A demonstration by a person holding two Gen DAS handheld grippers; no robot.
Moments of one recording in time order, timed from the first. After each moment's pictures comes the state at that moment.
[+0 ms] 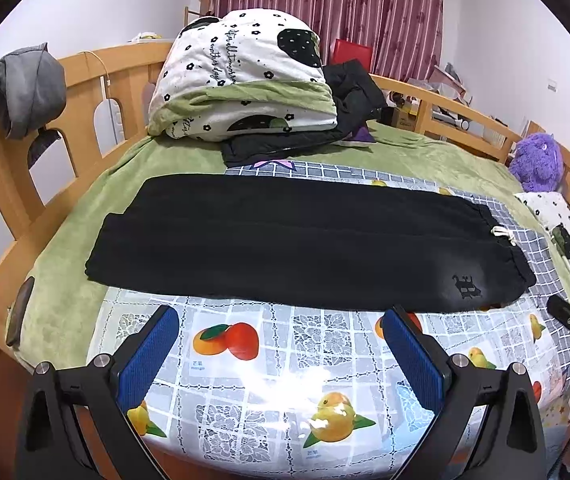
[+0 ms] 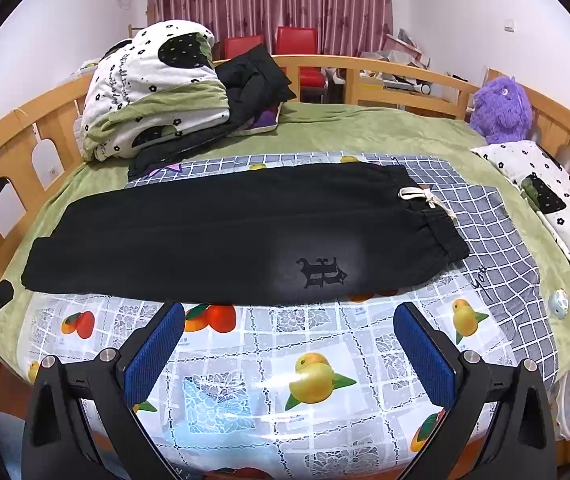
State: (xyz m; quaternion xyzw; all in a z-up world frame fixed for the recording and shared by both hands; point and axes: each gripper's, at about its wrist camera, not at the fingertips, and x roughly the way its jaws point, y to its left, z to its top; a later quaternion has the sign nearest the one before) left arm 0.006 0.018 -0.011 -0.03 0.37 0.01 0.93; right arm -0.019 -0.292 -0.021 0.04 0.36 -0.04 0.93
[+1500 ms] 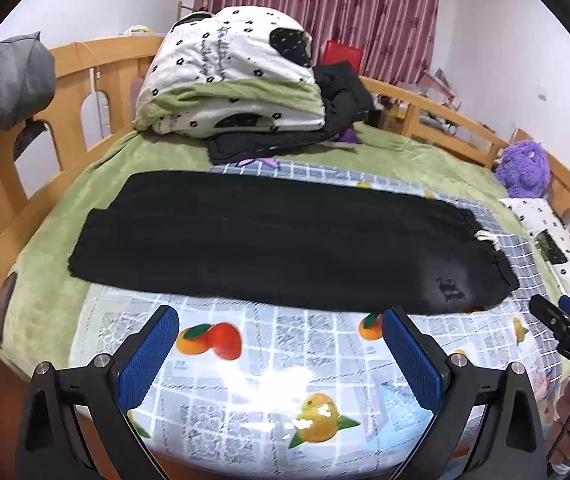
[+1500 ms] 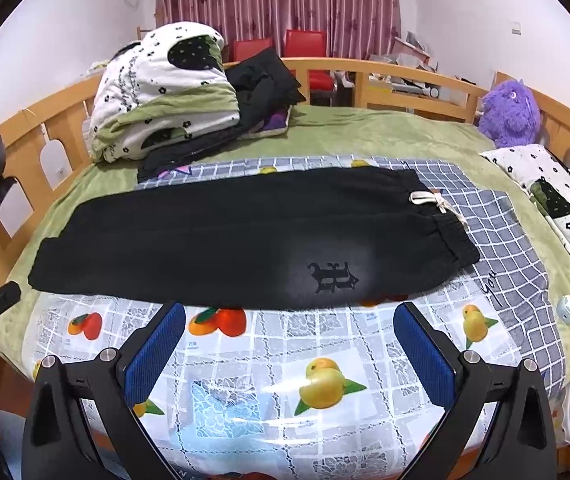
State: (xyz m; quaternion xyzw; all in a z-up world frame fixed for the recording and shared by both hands) left arm 0.009 0.017 -0.010 -0.06 0.36 -0.03 0.93; right arm -0.017 -0.286 -0.021 0.04 0.35 -0.02 0.94
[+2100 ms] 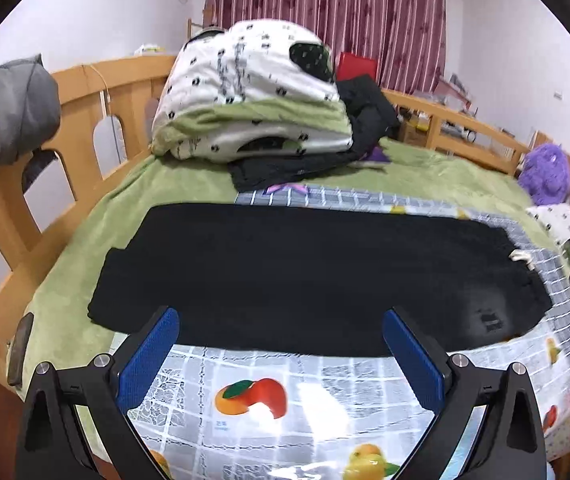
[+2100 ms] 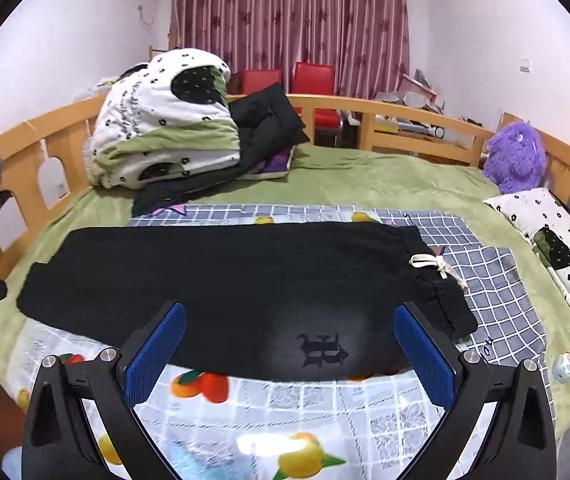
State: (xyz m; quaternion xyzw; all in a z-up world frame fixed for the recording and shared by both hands) left arm 0.068 0.050 -0.014 -0.03 0.35 0.01 0.94; right arm 0.045 -0.303 0.001 0.01 0.30 -0.02 0.95
